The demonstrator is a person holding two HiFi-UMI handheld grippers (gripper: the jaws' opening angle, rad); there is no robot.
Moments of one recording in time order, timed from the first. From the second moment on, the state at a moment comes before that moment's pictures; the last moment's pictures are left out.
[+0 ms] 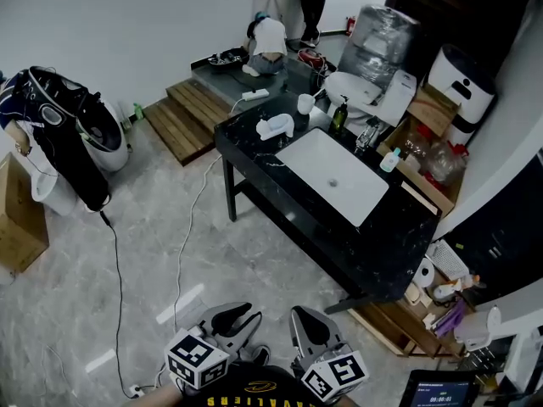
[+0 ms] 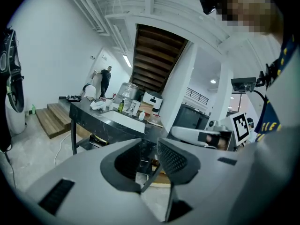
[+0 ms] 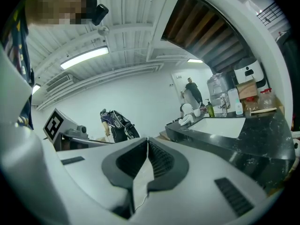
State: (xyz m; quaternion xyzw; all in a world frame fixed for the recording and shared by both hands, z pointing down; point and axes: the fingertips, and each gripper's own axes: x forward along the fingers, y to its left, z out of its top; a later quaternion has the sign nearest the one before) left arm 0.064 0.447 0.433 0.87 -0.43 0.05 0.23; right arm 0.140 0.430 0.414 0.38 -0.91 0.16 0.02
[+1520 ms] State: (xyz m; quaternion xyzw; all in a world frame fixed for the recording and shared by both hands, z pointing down) left arm -0.060 0.184 0.438 0.90 -0.38 0.04 0.21; right arm 0.013 0.164 0.432 0.42 -0.89 0.19 0.05
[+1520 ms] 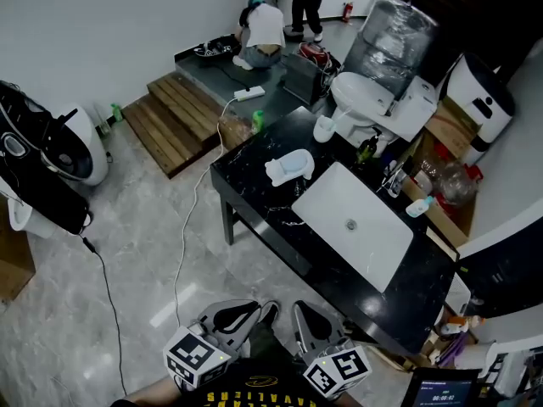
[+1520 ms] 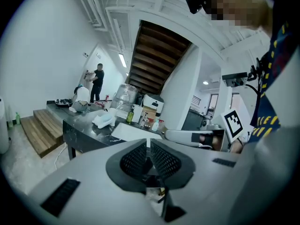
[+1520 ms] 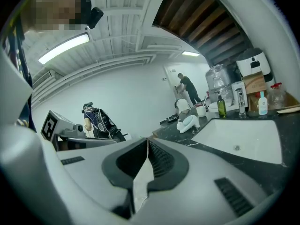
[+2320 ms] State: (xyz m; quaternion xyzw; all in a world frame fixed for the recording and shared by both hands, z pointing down) left arm -0.001 0.043 0.421 0.89 -0.41 0.06 0.18; right arm 0.071 0.019 0.419 0.38 -0.90 0.20 0.02
